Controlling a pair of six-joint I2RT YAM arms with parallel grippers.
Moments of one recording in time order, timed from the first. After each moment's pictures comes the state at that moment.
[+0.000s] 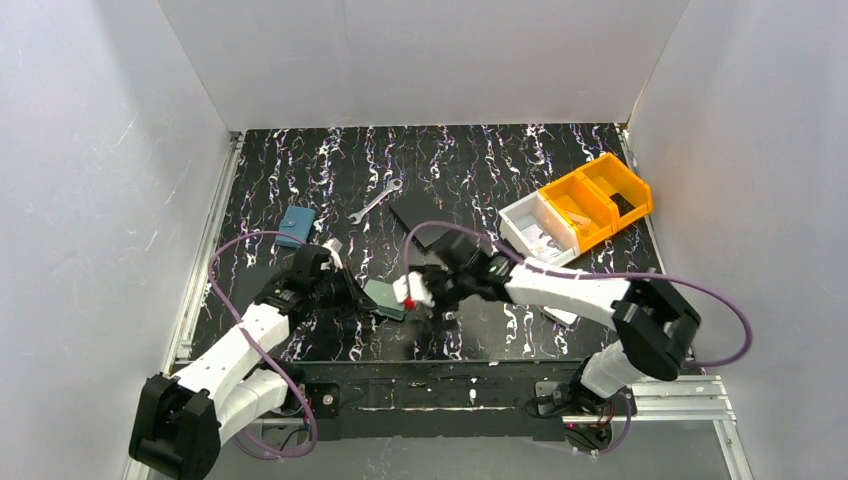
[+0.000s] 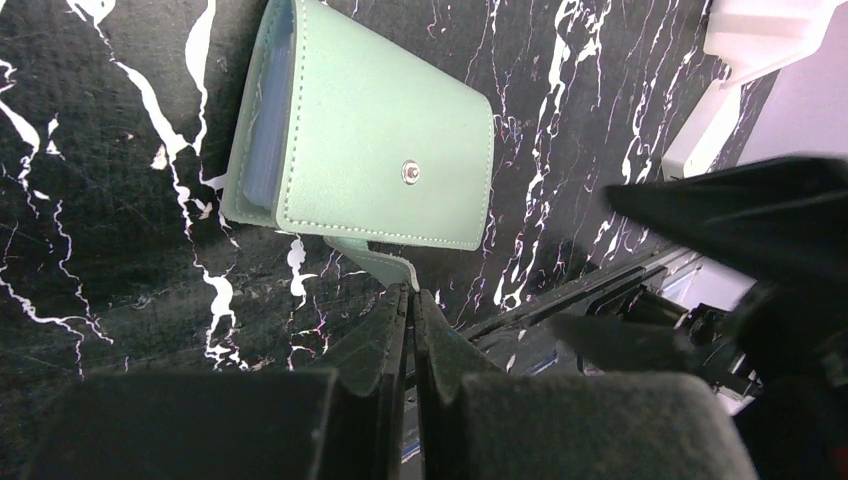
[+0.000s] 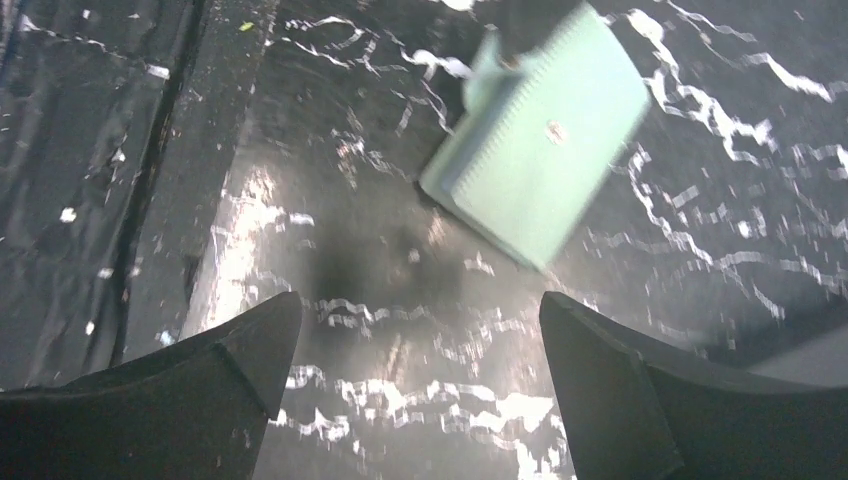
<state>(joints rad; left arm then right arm) -0.39 0.97 0.48 -0.41 0.36 -0.79 0.91 1.47 0.93 -0.33 -0.61 -0.81</state>
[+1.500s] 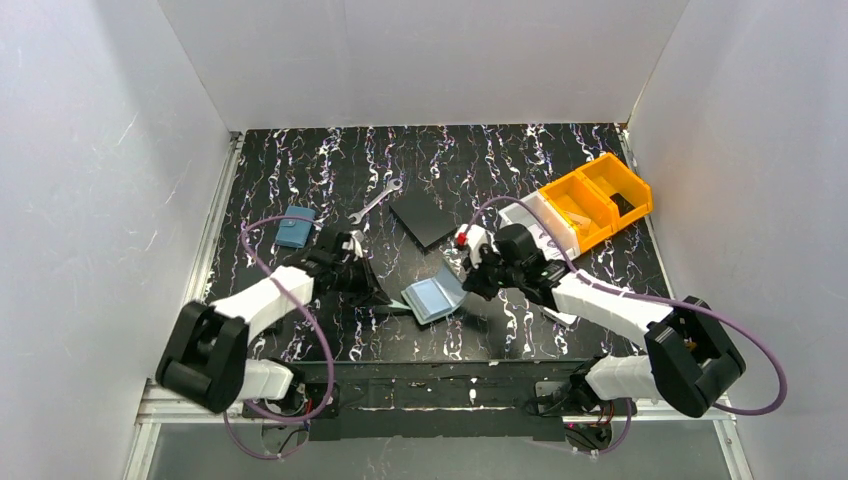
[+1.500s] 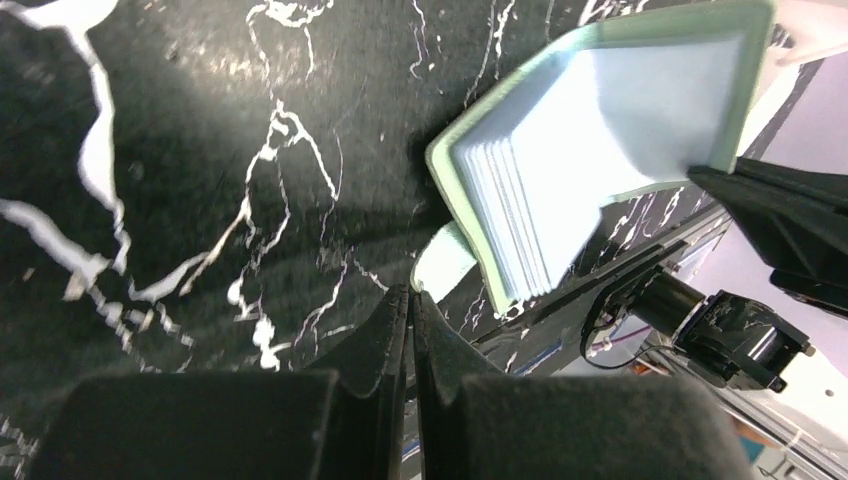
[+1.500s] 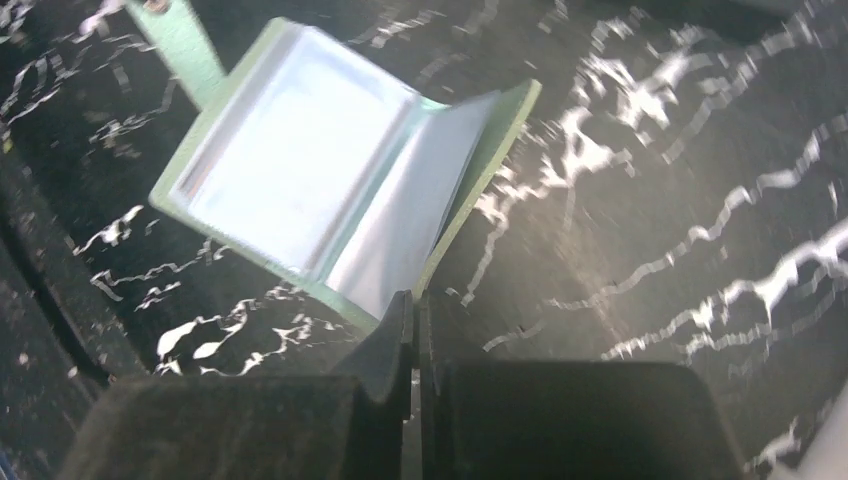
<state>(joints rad) -0.41 1.28 0.61 -0.35 0.43 -0.74 0.70 1.29 0.65 -0.07 -0.36 -0.20</state>
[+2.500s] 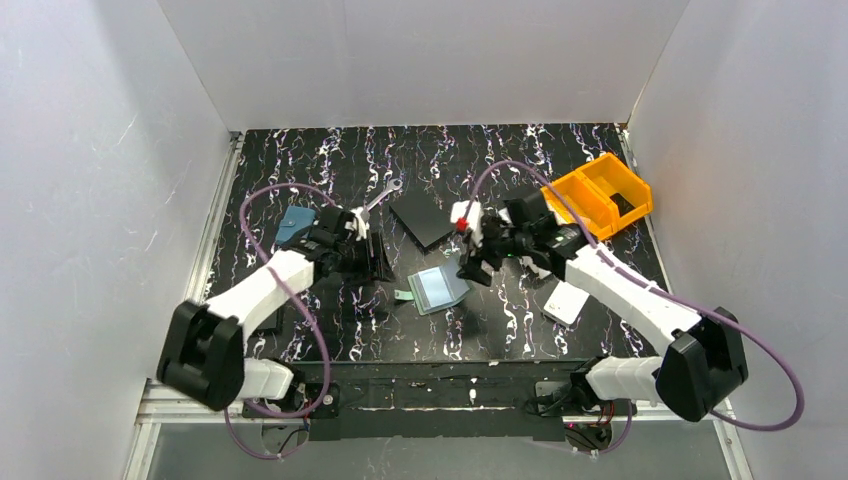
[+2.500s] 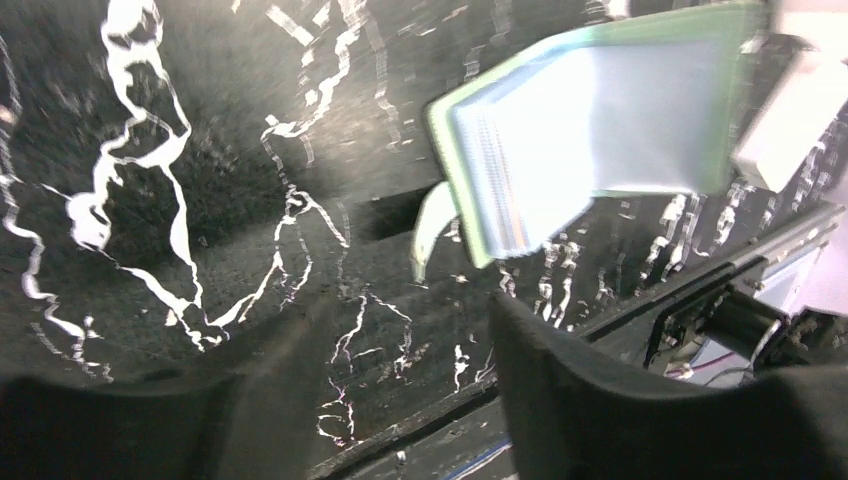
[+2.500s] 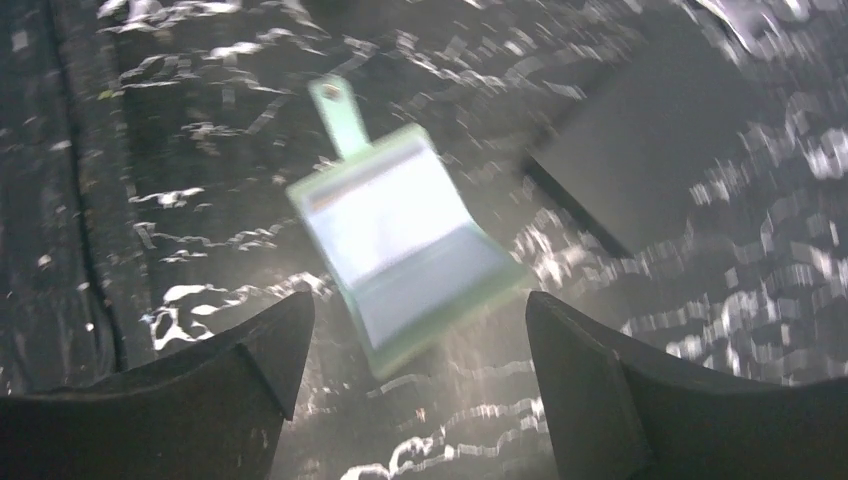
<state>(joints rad) -0.43 1.38 0.80 -0.47 0.32 -0.55 0.59 1.25 0.95 -0.41 -0.57 -0.53</state>
